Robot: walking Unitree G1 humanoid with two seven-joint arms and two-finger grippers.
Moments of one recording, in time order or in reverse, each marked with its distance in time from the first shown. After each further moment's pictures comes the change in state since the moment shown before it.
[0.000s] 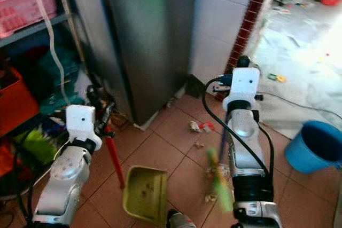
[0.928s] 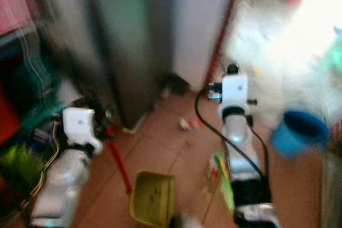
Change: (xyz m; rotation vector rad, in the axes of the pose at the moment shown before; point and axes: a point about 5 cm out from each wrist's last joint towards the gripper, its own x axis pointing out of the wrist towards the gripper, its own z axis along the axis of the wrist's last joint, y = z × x) left arm -0.001 -0.015 -0.004 -0.056 0.015 -0.069; right arm -0.011 0.000 -0.020 -0.063 0.055 0.017
